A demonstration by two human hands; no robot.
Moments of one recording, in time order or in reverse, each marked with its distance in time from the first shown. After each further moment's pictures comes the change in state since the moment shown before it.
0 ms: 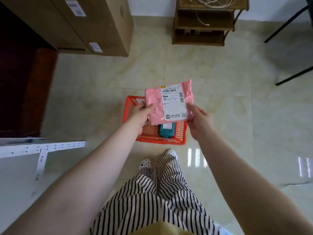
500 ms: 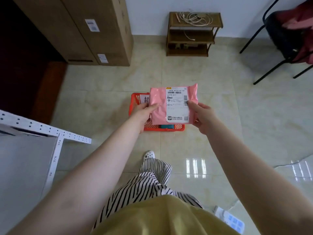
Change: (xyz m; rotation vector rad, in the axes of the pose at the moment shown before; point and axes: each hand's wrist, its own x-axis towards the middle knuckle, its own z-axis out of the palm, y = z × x) left_hand -0.172 -0.087 -0.079 0.045 -0.125 0.150; right_hand -0.200 0.071 -0.054 -0.303 -0.090 -0.158
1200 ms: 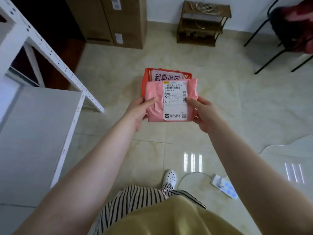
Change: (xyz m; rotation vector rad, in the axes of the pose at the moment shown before) left_hand -0.245 -0.155 -0.122 -0.072 -0.020 0.106; right_hand -0.241 0.168 0.027 -0.080 -0.119 -0.103
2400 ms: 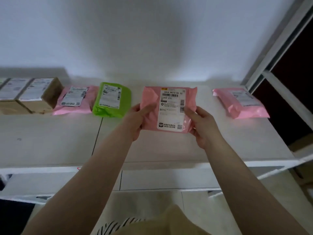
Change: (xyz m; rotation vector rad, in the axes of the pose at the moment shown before) left_hand -0.230 0.061 -0.508 -0.814 1.269 0.474; right_hand -0.128 -0.016 0.680 -0.512 -1.337 -0.088
